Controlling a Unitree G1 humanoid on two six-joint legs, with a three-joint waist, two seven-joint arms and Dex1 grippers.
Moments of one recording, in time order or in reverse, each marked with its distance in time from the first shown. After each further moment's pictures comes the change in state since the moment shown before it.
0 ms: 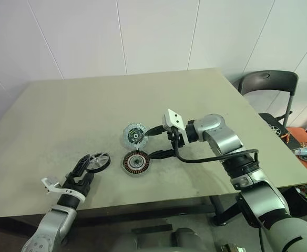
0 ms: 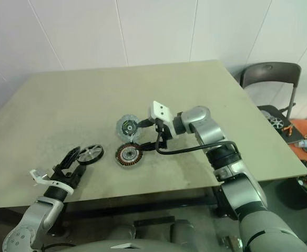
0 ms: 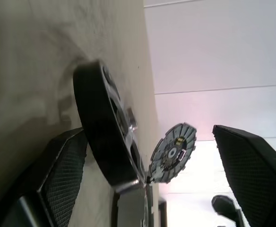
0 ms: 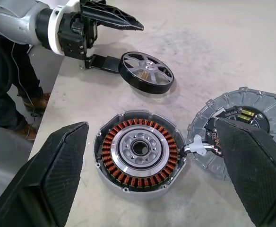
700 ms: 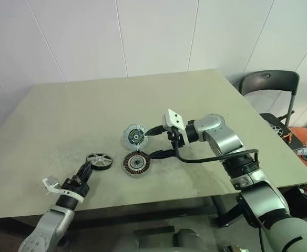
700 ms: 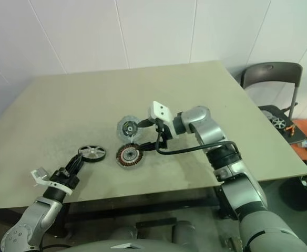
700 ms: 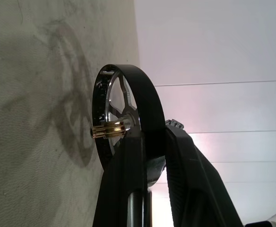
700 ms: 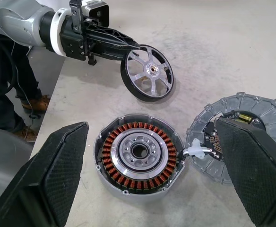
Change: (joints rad) left arm -0.038 0.018 0.042 0.100 -0.018 0.091 -0.068; right arm 0.000 0.000 0.000 0.000 -0.001 -0.002 -0.001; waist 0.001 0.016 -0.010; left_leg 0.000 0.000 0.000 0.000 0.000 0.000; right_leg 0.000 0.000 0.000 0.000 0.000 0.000
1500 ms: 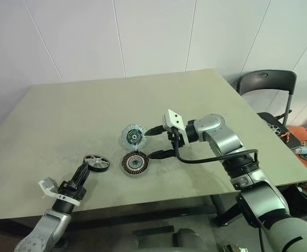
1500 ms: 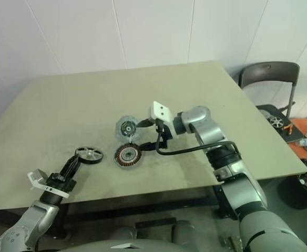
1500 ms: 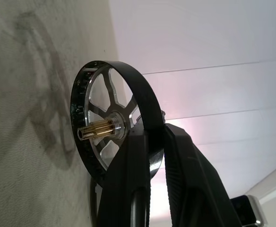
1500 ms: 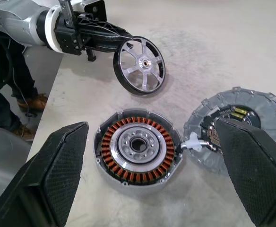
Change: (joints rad) left arm 0.005 0.067 0.011 0.118 0.071 0.048 -0.280; right arm 0.000 0.000 0.000 0.009 -0.007 -0.017 0.000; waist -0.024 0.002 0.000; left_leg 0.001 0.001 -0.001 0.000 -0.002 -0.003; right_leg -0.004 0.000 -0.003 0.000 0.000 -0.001
